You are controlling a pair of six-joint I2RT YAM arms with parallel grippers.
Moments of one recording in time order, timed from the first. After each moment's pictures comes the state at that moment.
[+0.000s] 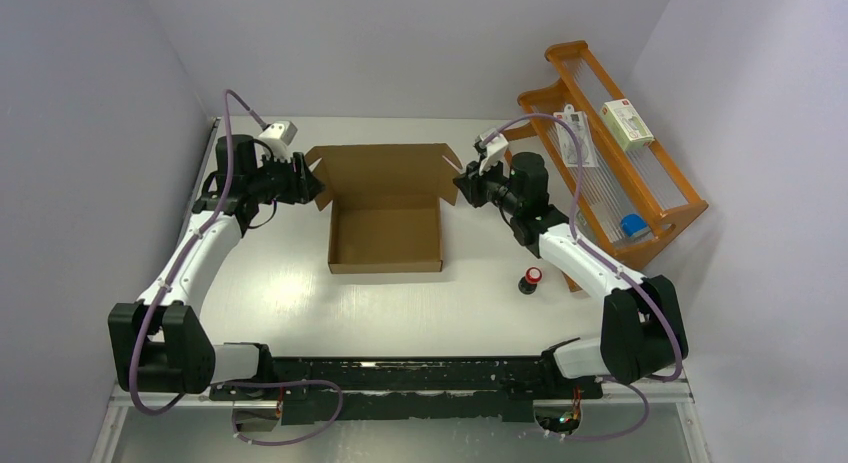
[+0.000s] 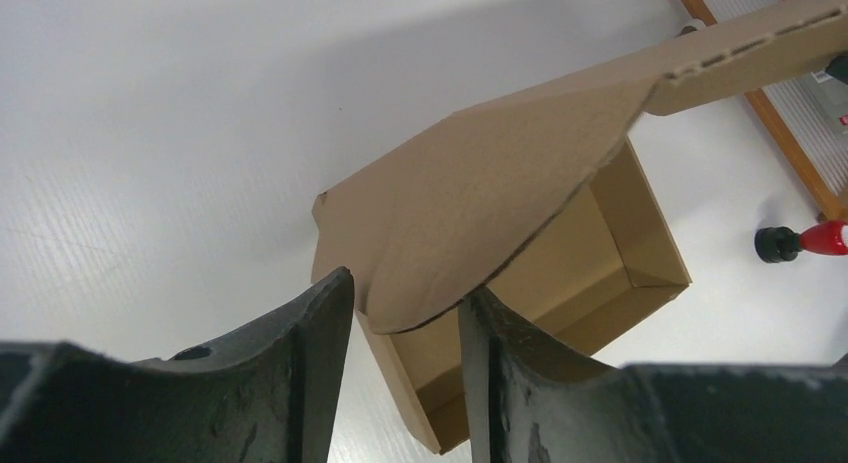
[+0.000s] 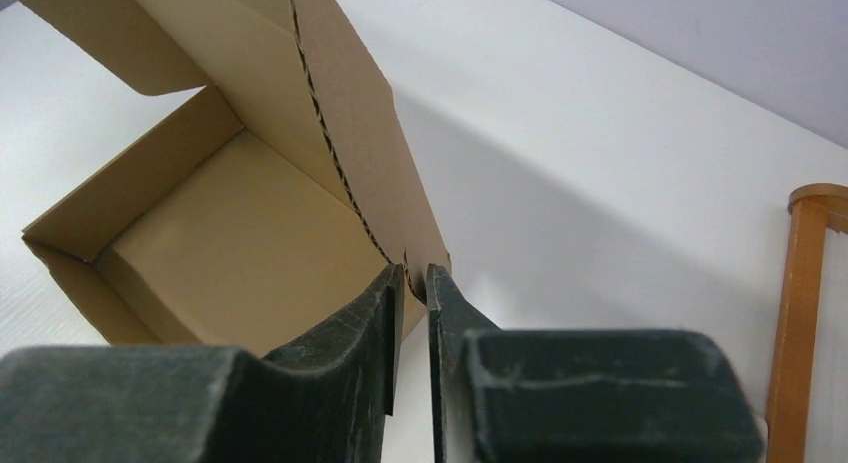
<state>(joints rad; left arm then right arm) -0.05 1.29 1.00 -0.25 0.48 -0.10 0.36 1.37 0.86 0.26 -0.35 -0.07</state>
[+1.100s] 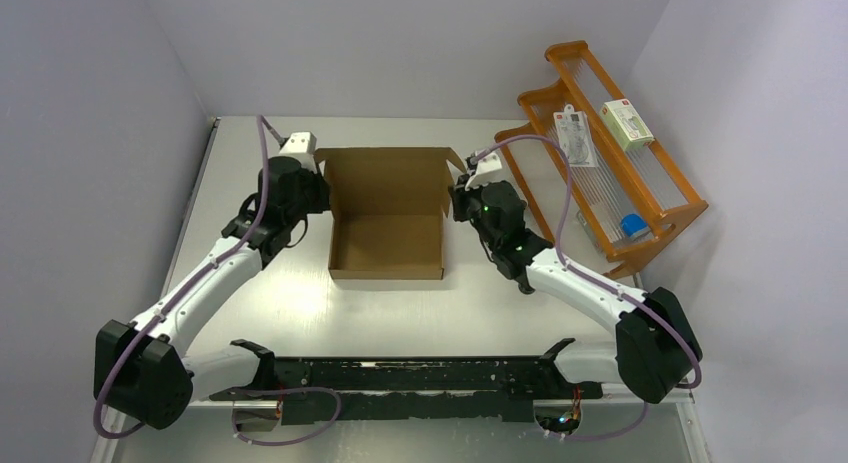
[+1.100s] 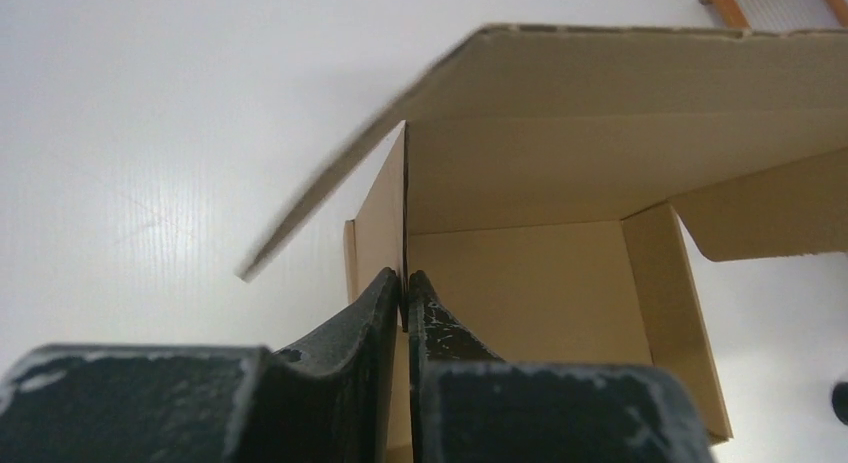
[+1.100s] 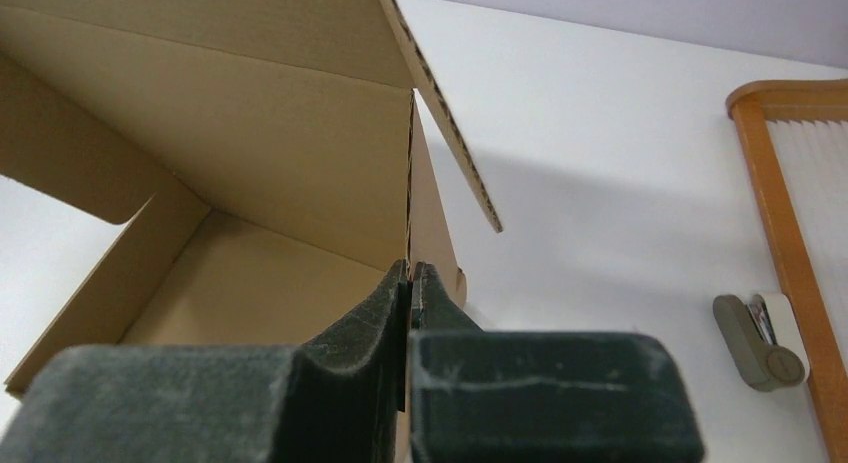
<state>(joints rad) -0.36 1.16 0.88 -0.12 -0.09 -0.31 0.61 1.27 0.74 0.35 0.18 0.13</state>
